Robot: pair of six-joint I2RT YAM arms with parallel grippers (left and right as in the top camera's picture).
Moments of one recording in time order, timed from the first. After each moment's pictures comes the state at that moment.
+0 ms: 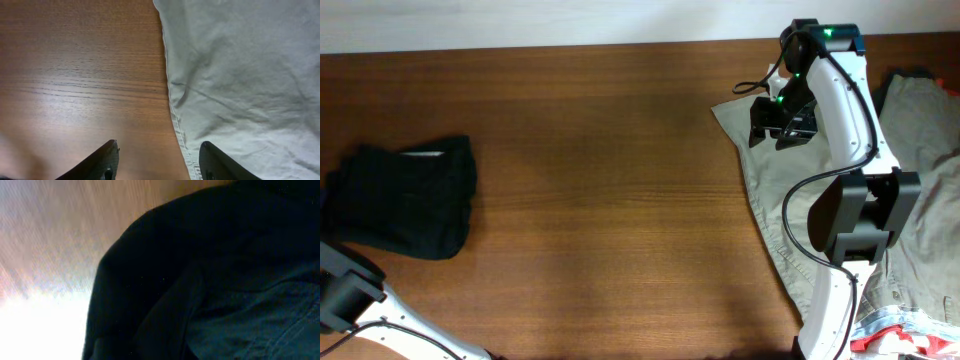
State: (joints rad) left arm 0.86 2.37 2.18 -1.38 -0.01 -0.57; right arm 0.01 2.24 2.21 -1.61 -0.17 0.06
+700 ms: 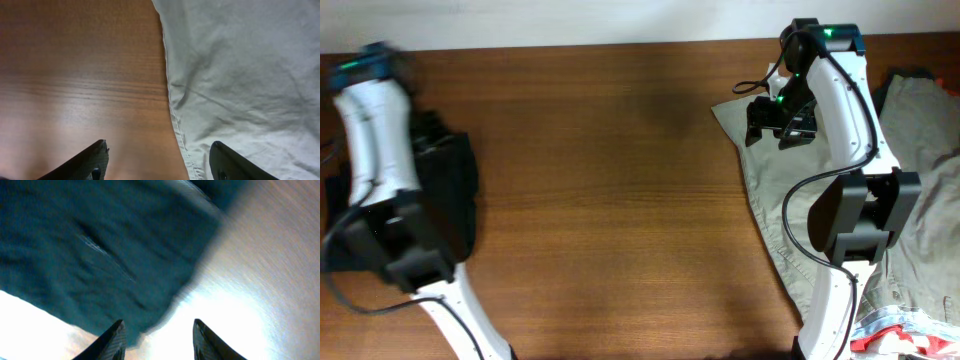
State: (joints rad) left arm 0.29 2.23 2.19 -1.52 -0.15 -0.32; right arm 0.01 2.24 2.21 -1.61 -0.17 0.05
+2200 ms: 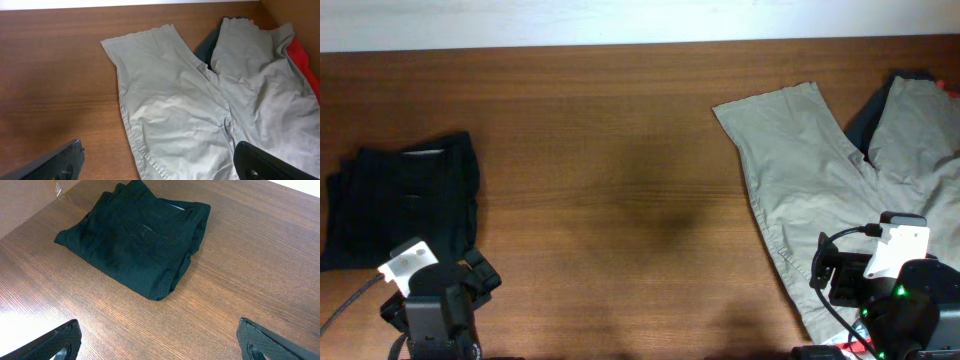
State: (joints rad) left arm -0.02 0.52 0.84 -1.06 -0.48 -0.41; right arm 0.00 0.53 1.04 -1.11 0.14 0.05
